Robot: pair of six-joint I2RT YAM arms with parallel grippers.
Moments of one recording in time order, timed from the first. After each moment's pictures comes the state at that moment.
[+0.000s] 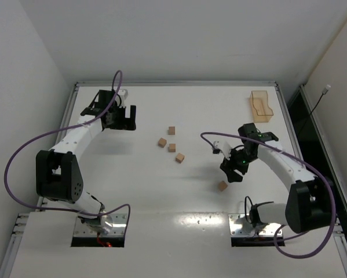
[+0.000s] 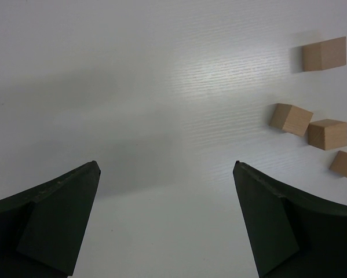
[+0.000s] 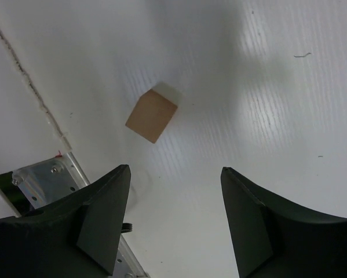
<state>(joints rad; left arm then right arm) -0.12 1.55 1.20 -0.52 0.10 -0.06 0.18 1.30 0.80 -0.94 -0.43 -0.93</state>
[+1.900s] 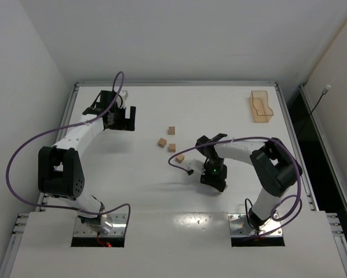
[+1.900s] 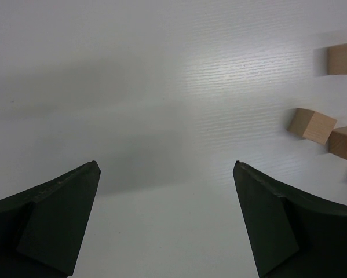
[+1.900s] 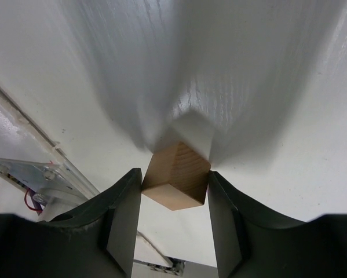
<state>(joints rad) -0.12 1.58 1.21 -0.51 0.05 -0.05 0.62 1.73 0.90 -0.93 -0.13 -0.75</state>
